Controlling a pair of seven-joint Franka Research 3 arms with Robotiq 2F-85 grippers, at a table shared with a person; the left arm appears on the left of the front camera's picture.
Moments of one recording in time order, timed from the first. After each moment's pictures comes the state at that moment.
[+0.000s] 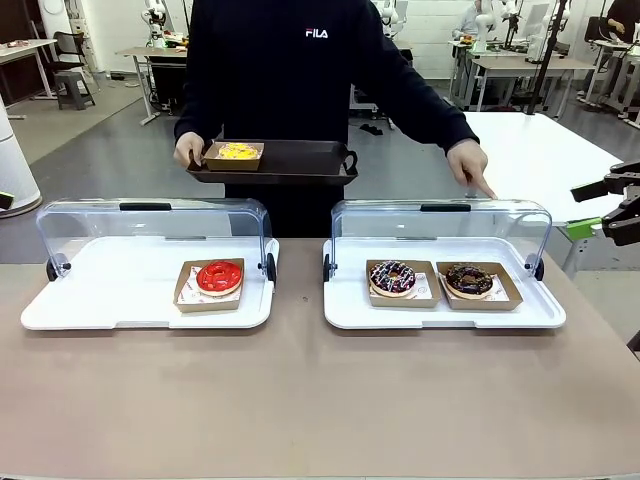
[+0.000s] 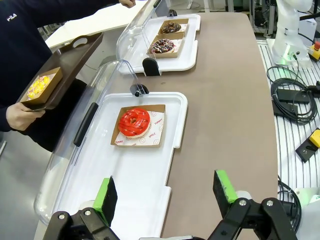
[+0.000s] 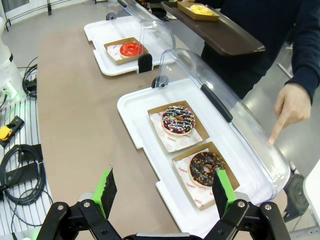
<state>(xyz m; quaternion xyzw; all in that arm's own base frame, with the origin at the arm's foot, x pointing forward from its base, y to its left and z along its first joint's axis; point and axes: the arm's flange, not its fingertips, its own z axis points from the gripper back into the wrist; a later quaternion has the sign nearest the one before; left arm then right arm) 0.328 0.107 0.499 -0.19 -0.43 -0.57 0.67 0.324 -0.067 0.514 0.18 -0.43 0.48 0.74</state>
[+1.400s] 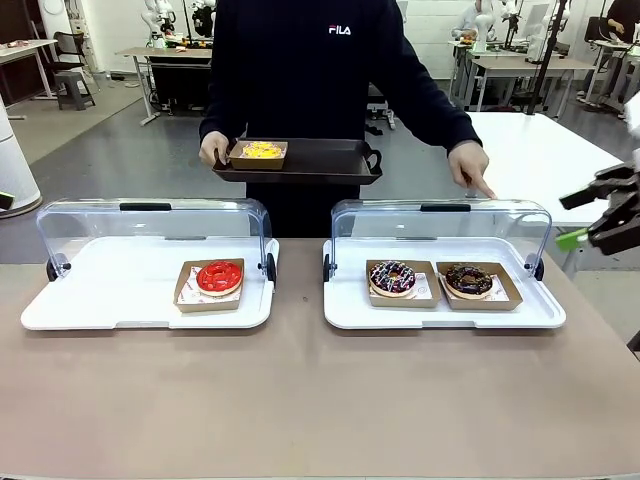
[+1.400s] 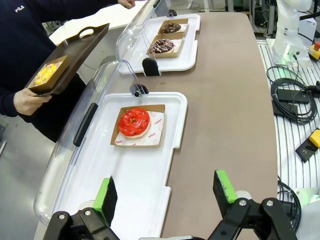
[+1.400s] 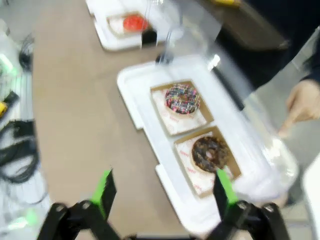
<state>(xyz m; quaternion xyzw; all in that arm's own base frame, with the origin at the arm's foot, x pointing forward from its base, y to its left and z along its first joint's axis) 0.328 0.107 0.499 -0.20 -0.43 -0.57 0.67 0.334 -0.038 0.507 0.13 -0.37 0.53 0.76</state>
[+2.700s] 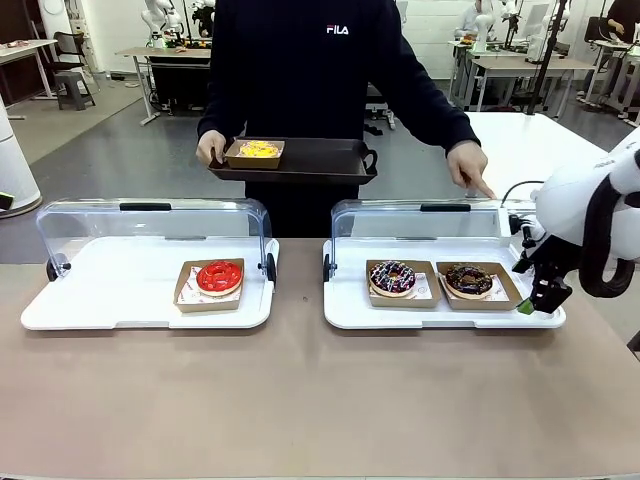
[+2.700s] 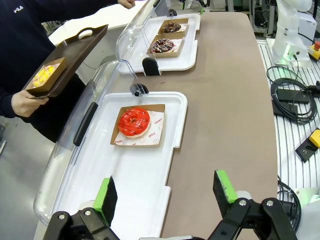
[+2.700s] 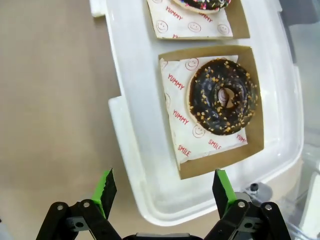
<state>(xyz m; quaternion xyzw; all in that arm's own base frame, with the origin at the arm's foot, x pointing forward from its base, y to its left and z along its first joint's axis) 0.327 0.107 0.498 -0.19 -0.43 -0.57 0.68 0.437 -0.005 0.369 -0.03 -0.17 0.63 0.75</state>
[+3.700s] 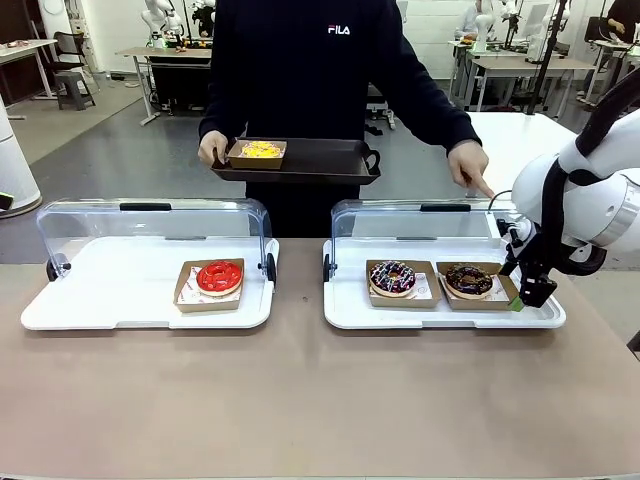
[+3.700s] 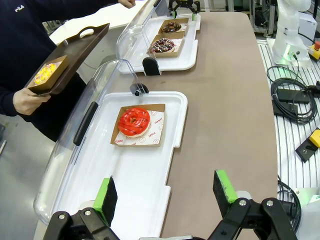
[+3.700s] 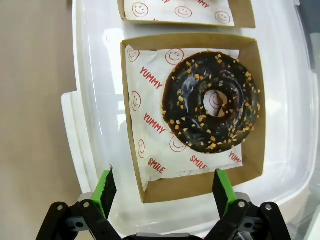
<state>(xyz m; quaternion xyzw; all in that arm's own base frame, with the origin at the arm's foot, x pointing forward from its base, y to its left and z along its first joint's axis) 0.327 0.107 0.498 -0.19 -0.43 -0.57 0.68 0.497 -0.017 0.332 0.01 -0.14 0.66 0.73</state>
